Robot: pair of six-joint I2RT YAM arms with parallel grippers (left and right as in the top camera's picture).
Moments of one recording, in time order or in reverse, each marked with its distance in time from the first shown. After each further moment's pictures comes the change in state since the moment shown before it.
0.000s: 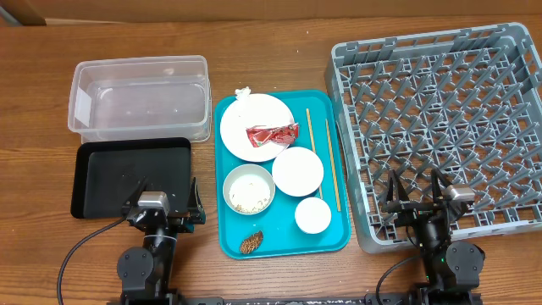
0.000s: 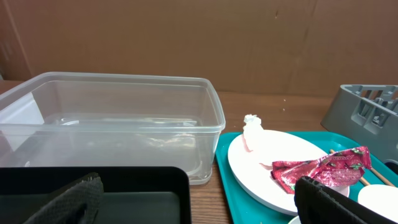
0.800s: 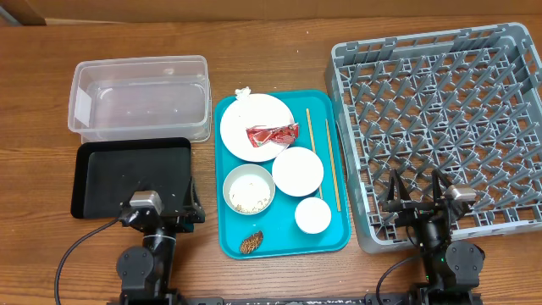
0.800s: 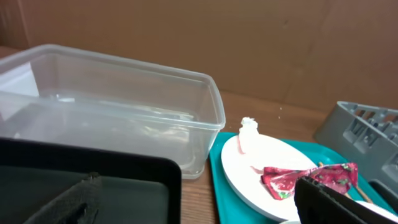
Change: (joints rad) left arm 0.000 0.000 0.022 -0.053 -0.022 -0.152; right arm 0.000 0.002 0.004 -0.013 0.015 0.023
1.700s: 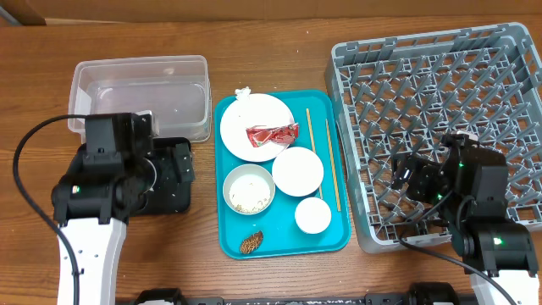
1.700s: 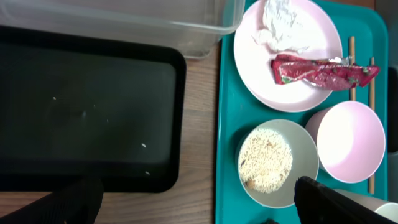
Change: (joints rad) left arm 0.000 1.130 1.121 -0.958 0.049 0.074; right arm 0.000 0.819 0.787 -0.744 0.003 0.003
